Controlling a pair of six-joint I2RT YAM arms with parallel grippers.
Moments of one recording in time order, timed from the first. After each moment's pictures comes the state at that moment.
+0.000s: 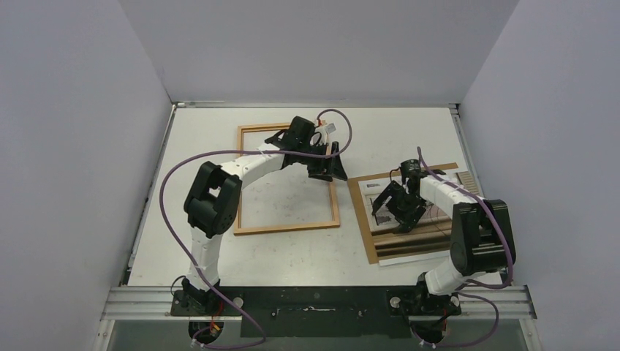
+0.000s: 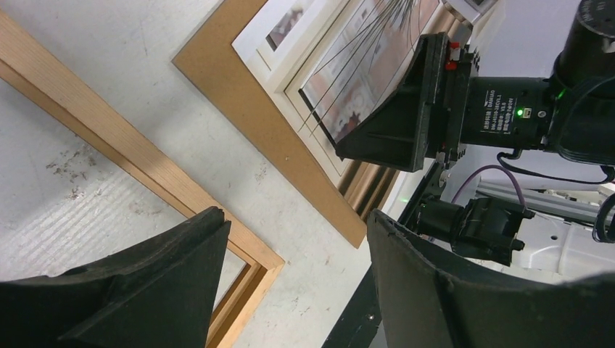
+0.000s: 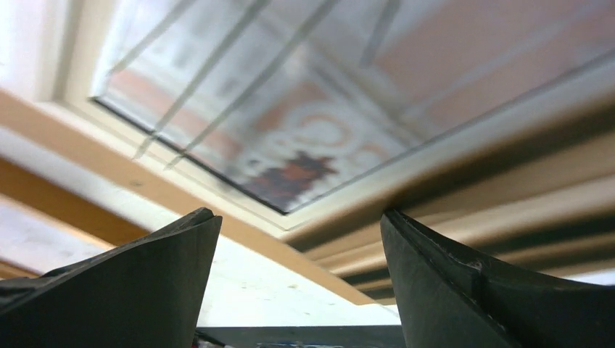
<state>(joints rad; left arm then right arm) -0.60 2.06 1.58 -0.32 0.66 -0.54 0.12 1.55 0.85 -0.77 -0.13 0.83</state>
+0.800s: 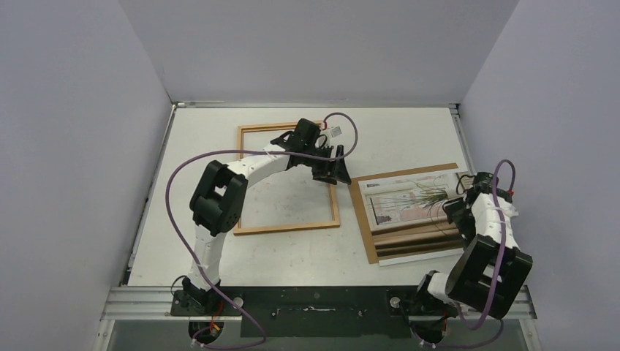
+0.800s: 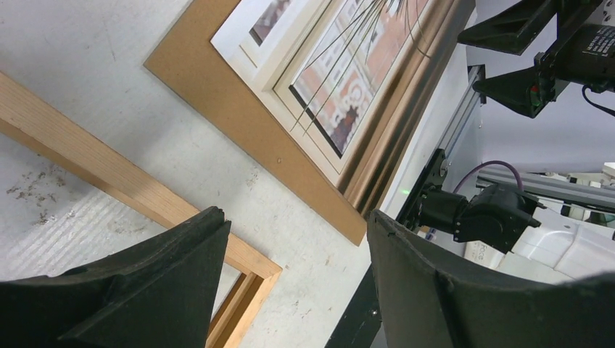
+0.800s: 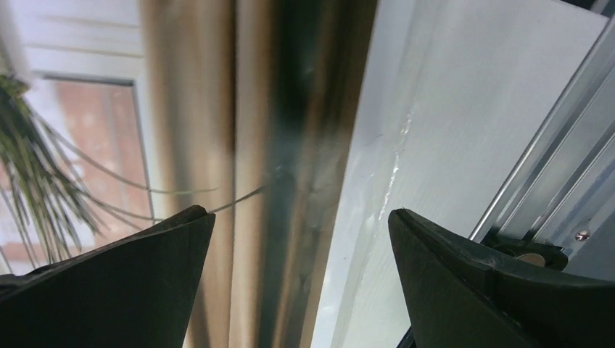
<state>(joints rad) -0.62 2.11 1.62 -0.33 0.69 -0.53 -0.43 1.29 0.83 -0.91 0.30 0.79</state>
